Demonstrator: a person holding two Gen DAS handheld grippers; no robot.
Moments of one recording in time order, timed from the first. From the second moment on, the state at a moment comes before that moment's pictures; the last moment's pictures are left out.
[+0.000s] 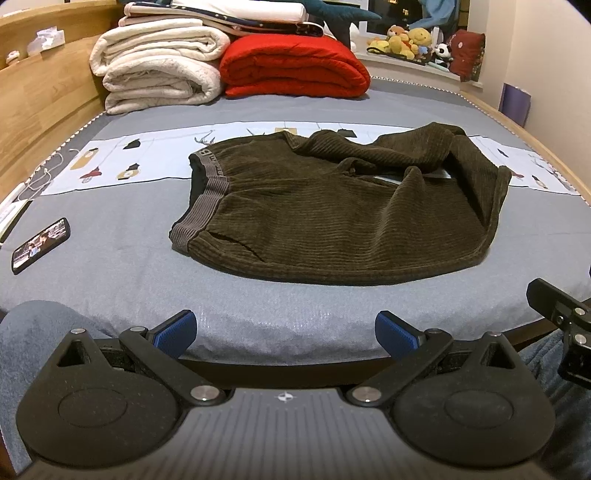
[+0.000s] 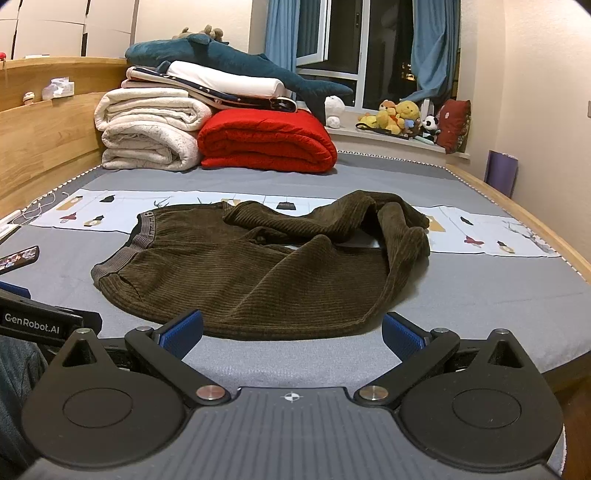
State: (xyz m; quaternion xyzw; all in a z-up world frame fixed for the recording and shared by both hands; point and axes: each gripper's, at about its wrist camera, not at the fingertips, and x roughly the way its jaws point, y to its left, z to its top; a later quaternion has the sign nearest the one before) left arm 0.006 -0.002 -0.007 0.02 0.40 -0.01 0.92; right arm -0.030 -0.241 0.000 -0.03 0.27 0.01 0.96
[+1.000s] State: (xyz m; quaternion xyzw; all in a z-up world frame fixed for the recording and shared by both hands) left arm 0.007 -0.007 -0.006 0.02 0.40 -0.01 0.92; right arm -0.031 -0.243 0.002 -0.03 0.27 0.01 0.96
